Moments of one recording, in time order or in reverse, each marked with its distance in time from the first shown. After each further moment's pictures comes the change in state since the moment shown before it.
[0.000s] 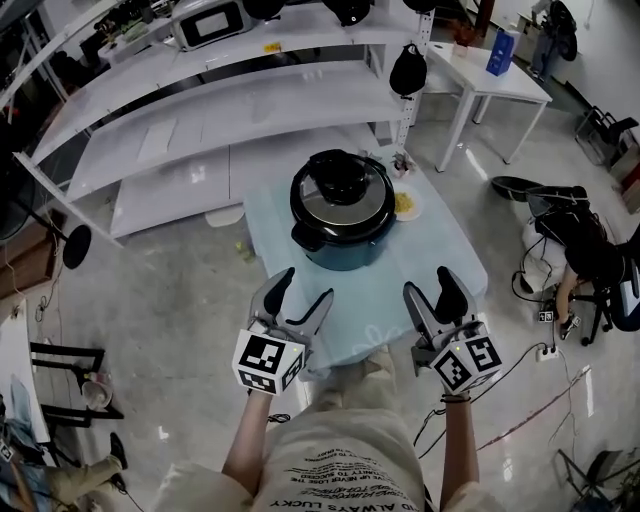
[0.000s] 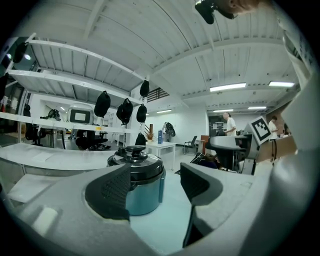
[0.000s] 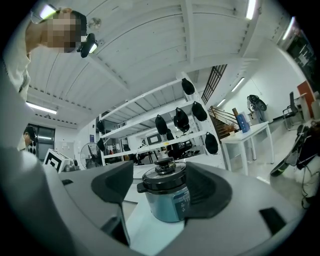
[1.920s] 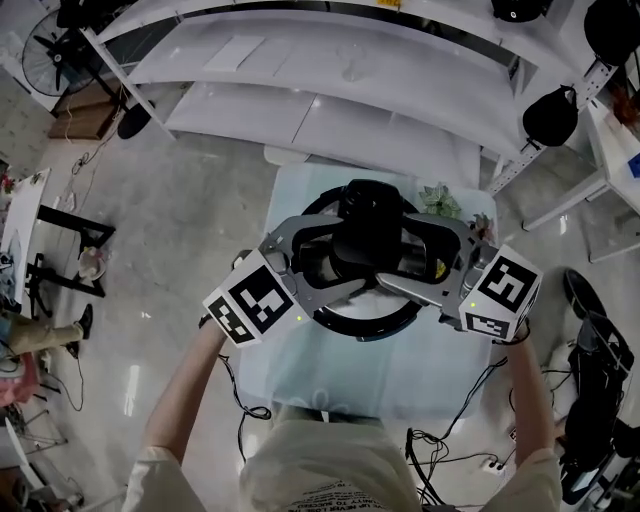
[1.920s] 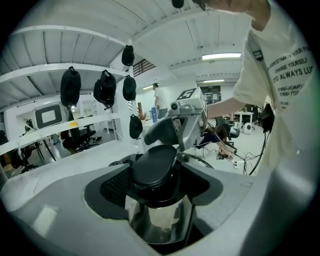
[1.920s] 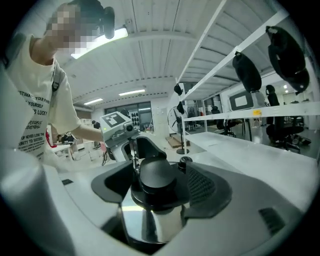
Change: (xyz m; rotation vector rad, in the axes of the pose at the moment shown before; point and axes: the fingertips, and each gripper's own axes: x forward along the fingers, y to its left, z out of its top) left arm 0.209 0.088 0.021 0.207 0.295 -0.105; right arm 0.268 -0.018 -0.019 -0.301 0.486 1.187
